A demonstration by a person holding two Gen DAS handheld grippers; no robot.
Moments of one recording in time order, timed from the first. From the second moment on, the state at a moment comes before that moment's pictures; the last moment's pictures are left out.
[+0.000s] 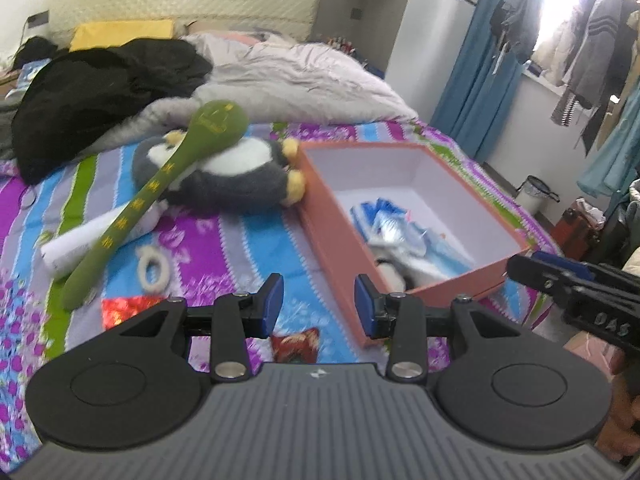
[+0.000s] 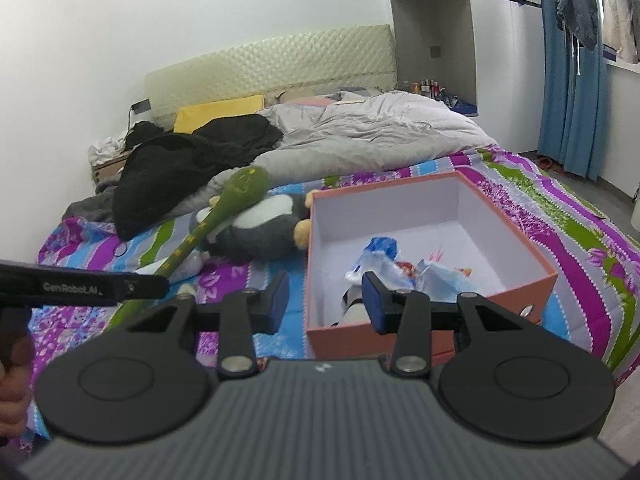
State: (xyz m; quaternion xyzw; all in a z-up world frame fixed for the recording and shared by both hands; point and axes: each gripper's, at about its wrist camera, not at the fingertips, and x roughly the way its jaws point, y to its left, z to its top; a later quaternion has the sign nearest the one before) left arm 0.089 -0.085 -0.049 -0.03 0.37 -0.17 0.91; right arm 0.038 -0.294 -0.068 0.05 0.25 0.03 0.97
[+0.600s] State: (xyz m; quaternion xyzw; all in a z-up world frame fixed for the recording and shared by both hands) left arm 0.038 -0.016 -0.095 -0.07 0.40 -0.12 0.91; right arm 0.018 -0.227 -0.127 0.03 0.34 0.07 0.94
